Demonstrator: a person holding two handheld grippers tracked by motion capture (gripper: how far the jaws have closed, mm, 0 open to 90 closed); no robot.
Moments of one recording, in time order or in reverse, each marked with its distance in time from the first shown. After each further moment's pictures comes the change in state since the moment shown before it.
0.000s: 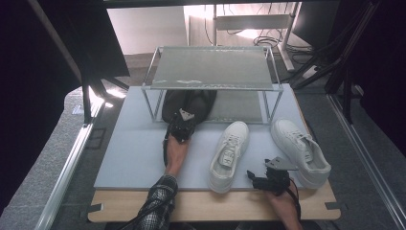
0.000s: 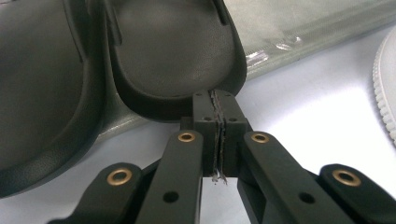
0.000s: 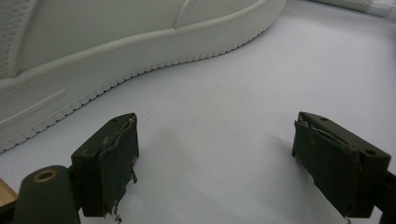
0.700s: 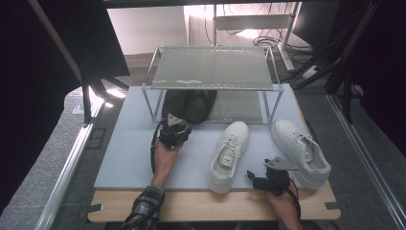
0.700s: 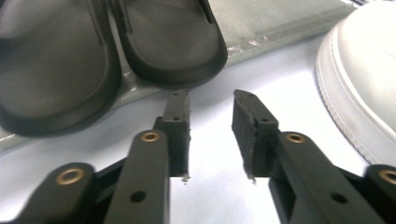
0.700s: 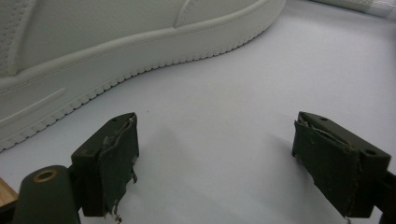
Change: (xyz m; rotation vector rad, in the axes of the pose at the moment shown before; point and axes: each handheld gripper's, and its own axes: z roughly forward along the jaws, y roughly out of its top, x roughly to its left) left arm 0.014 -0.019 -0.052 -0.042 -0.083 -0.012; right arm 0.000 0.000 0.000 0.002 -0.003 -0.006
